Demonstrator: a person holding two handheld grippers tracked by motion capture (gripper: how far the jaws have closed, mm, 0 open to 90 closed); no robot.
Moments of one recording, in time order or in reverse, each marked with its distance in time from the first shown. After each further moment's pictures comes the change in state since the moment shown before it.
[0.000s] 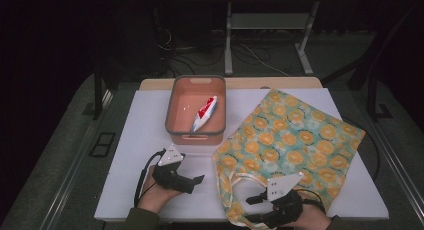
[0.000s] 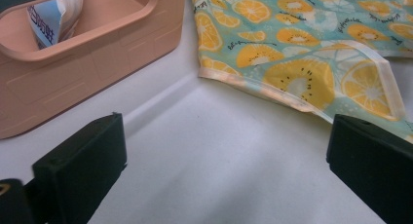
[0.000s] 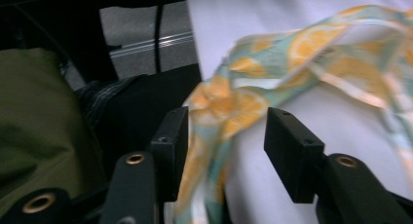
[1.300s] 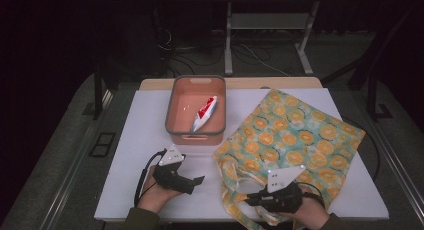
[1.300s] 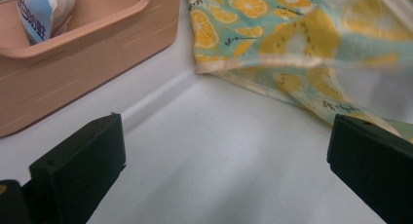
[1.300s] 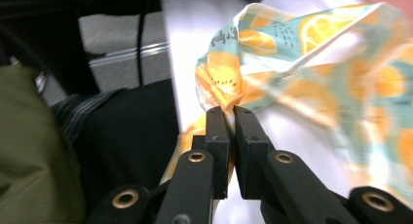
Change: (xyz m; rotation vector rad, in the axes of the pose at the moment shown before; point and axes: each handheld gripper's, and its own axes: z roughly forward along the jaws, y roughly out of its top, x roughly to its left) left arm 0.000 0.000 0.001 0.014 -0.018 0.003; right arm -0.015 0.012 -0.016 -0.048 -0.082 0.006
